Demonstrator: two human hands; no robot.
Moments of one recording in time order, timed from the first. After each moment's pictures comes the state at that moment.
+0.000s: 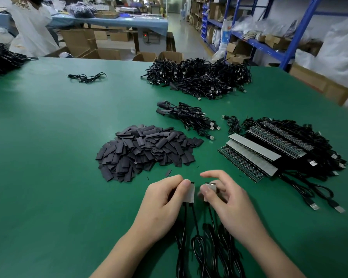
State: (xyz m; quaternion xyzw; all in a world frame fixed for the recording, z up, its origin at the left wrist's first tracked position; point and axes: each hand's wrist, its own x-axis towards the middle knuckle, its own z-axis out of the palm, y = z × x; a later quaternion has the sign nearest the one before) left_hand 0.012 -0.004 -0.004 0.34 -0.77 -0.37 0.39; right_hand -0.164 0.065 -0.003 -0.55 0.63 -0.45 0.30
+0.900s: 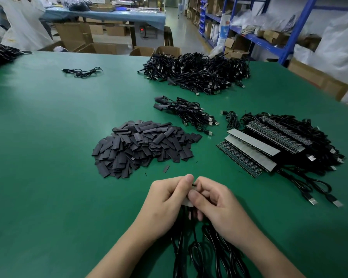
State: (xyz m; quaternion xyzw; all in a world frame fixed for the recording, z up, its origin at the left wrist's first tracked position) left_hand 0.006 0.001 -0.004 0.28 -0.71 -0.54 0.35; right_hand -0.149 0.062 -0.009 -0.59 0.52 -0.46 0.42
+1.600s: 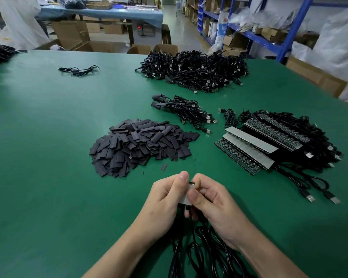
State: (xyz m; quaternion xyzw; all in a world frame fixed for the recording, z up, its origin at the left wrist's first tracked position) left_hand 0.003 0.008 -0.002 0.26 -0.66 -0.60 0.37; right_hand -0.143 0.064 -0.010 -0.49 0.42 -0.54 0.54
